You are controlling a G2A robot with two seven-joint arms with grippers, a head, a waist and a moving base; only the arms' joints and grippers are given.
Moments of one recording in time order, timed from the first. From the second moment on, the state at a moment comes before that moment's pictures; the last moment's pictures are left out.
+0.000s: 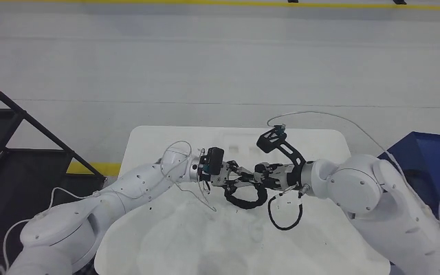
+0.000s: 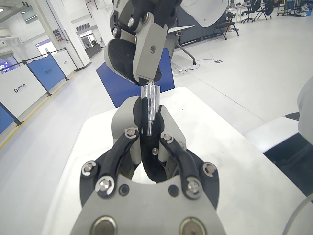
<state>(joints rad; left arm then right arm) 0.56 -1.07 -0.17 -1.07 1.39 -0.74 1.08 -0.97 -0.96 1.01 -2.09 -0.40 0.21 1.22</state>
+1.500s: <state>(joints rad) 0.70 -1.04 -0.39 -1.11 0.99 -1.01 0.81 -1.09 -0.92 1.17 -2.12 -0.63 -0.49 0.96</state>
